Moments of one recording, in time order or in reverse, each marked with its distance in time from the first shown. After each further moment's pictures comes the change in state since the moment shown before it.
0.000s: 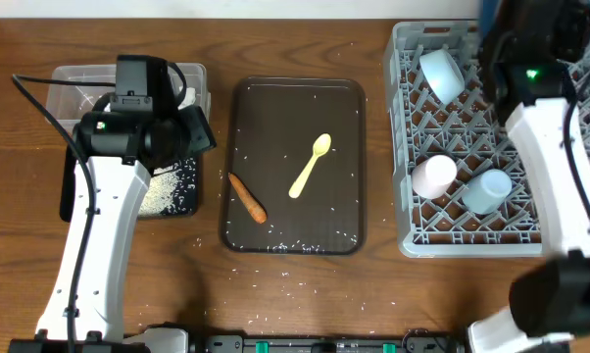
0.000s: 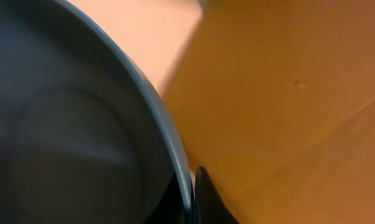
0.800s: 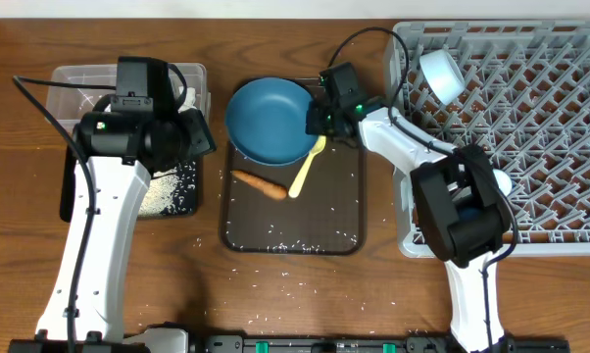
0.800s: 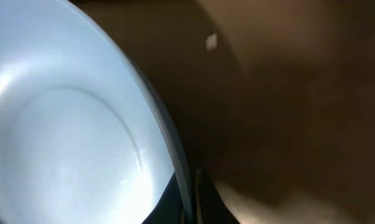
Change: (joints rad) left arm 0.000 -0.001 0.000 -0.033 0.000 0.000; right arm 0.396 0.489 -0.060 -0.059 -1.196 0.762
